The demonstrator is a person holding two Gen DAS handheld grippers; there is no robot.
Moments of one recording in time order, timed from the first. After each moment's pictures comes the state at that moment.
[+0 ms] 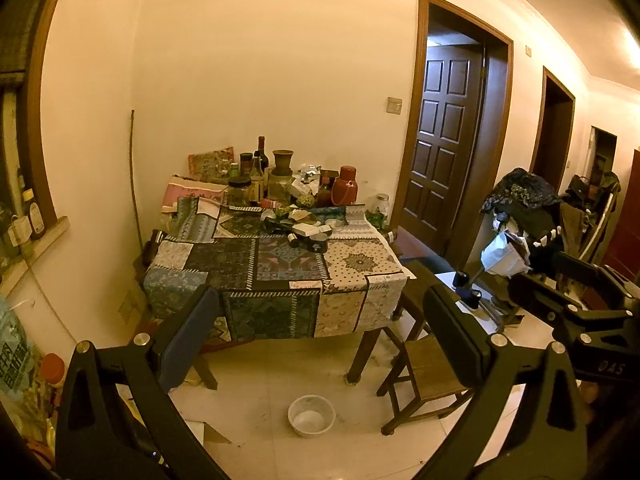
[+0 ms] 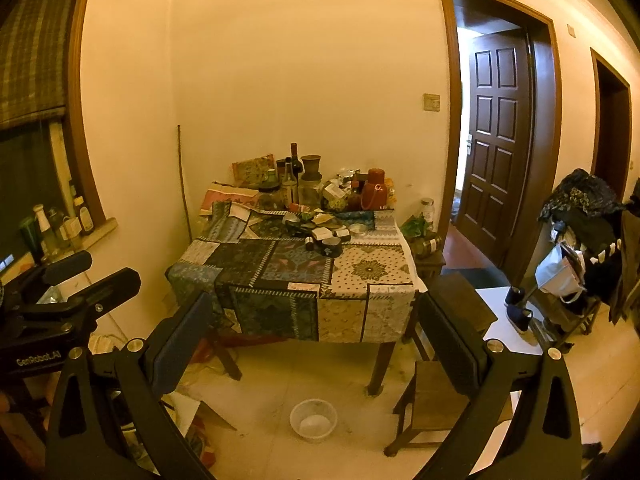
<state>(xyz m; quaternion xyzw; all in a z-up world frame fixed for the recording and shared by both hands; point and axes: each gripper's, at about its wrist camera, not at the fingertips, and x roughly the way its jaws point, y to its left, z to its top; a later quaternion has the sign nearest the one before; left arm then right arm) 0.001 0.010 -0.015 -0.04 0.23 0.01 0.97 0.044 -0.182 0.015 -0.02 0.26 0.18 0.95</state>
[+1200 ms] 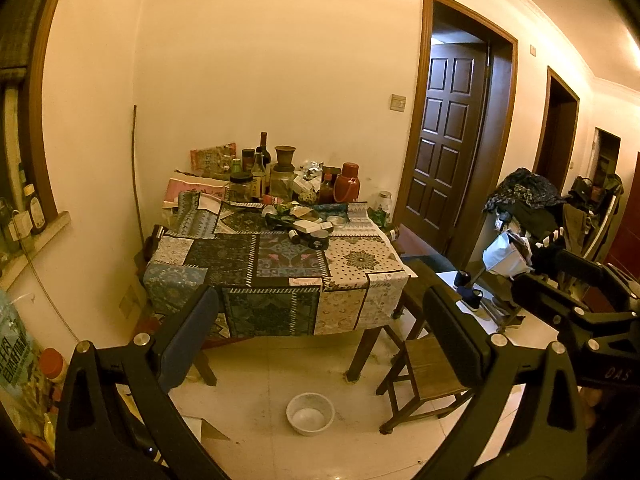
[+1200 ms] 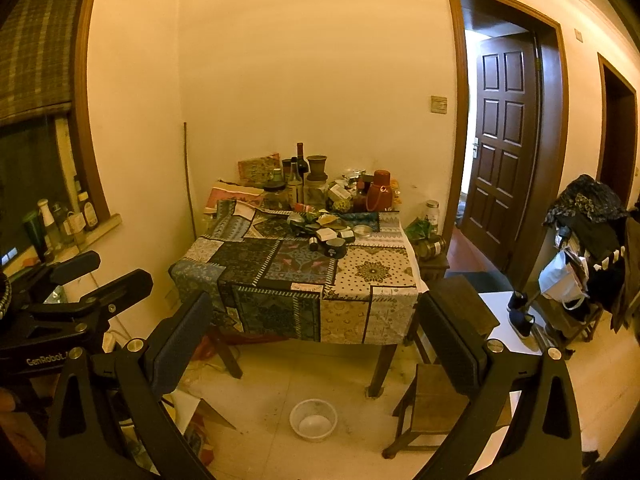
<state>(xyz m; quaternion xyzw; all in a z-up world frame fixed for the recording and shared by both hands) 0.002 0.016 -0.016 -0.04 0.23 0.01 0.97 0.044 -0.176 0.015 -0.02 0.26 0.19 0.95</state>
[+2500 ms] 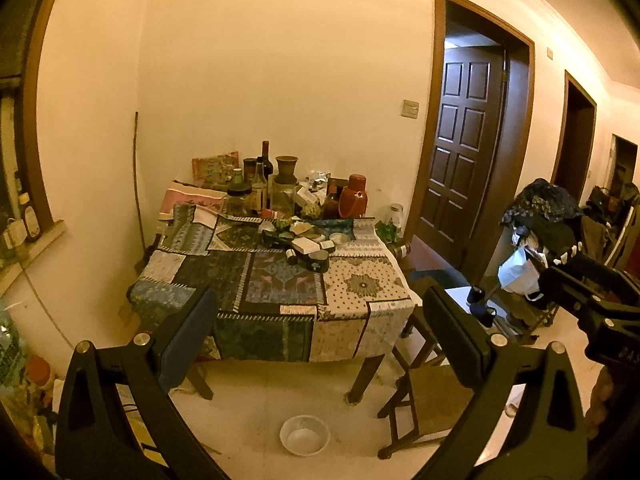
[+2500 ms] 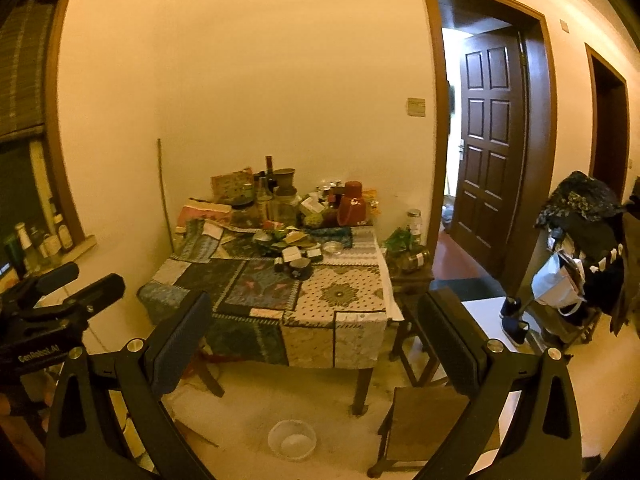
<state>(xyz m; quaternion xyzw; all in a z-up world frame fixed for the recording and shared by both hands) 0.092 -0.011 -0.014 -0.05 0.22 0.04 0.97 0.122 -0.217 0.014 -0.01 0.25 0.17 0.95</state>
